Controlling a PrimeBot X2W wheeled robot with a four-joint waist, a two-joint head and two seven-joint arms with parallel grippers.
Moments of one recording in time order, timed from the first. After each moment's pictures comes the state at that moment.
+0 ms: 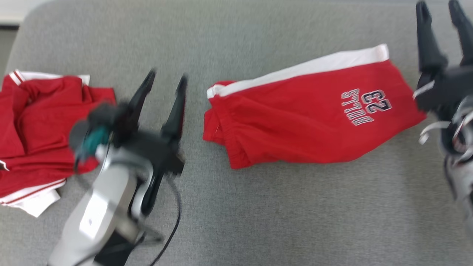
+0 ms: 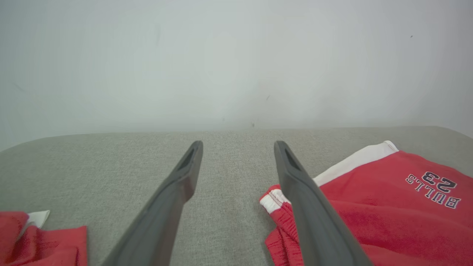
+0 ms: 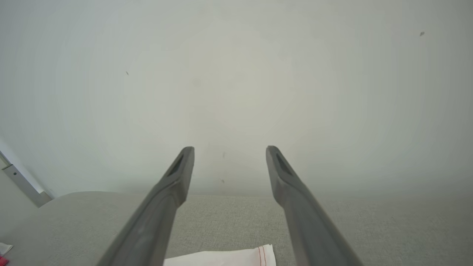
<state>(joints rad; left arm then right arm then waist) -0.70 0.17 -0.54 0.39 -0.45 0.05 -0.18 -0.70 -0.35 0.11 0.30 0.59 0.07 -0.07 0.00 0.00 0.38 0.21</state>
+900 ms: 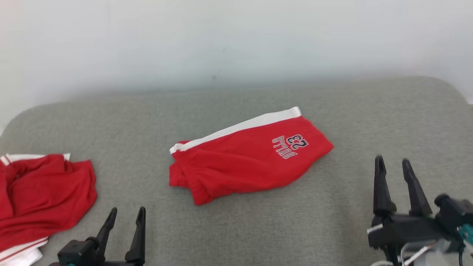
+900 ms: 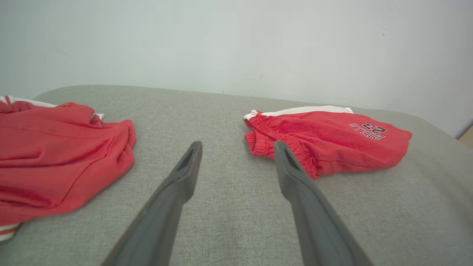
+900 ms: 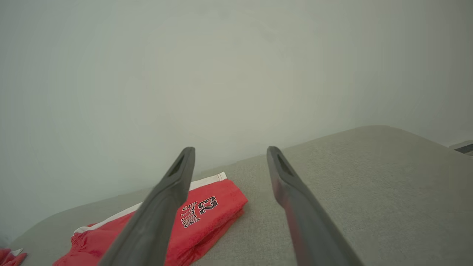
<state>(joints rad) -0.06 0.29 -0.42 0.20 -0.46 0.12 -0.25 -0.06 -0.13 0.06 0.06 0.50 -0.10 -0.26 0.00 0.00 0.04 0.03</state>
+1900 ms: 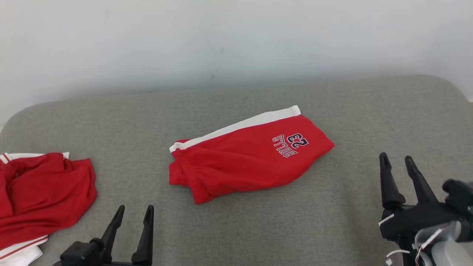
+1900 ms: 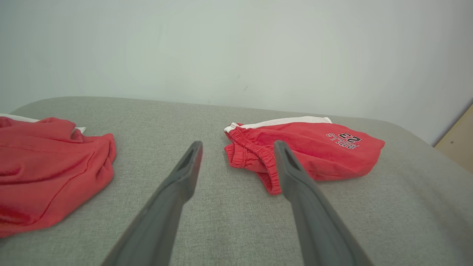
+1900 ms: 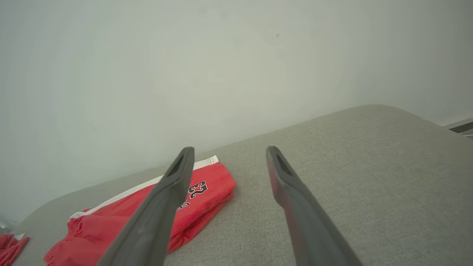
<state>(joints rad) -0.01 0.28 -0.40 0.05 -0.43 0.12 -0.21 -0.05 -0.18 0.03 0.06 0.57 -0.07 -0.14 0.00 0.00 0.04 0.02</state>
